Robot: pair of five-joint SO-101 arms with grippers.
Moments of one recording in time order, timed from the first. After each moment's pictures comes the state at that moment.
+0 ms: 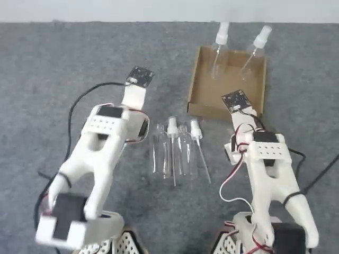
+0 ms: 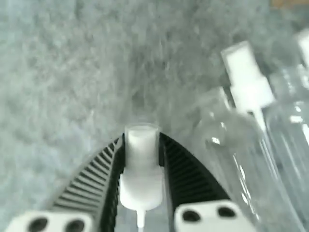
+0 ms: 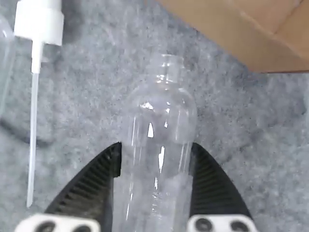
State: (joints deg) left arm 3.3 -7.3 37.6 54.7 -6.5; right arm -1.8 -22.1 52.9 51.5 22.5
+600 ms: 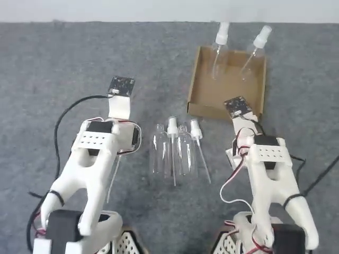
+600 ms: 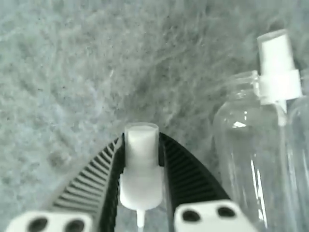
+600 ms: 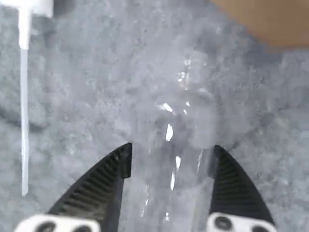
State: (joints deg) left arm -0.7 -16.3 49.8 50.8 1.7; right arm -1.4 -22.9 55.8 52.0 23.2
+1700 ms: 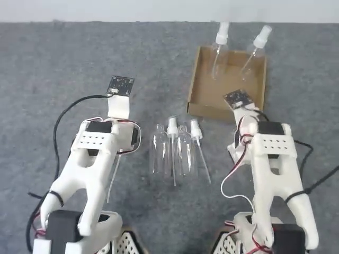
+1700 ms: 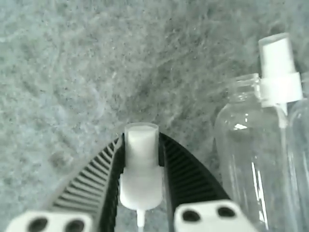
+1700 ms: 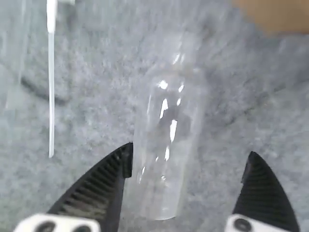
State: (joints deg) left arm -1.0 -16.3 49.8 50.5 1.8; right arm -1.3 -22.9 42.3 70.3 23.3
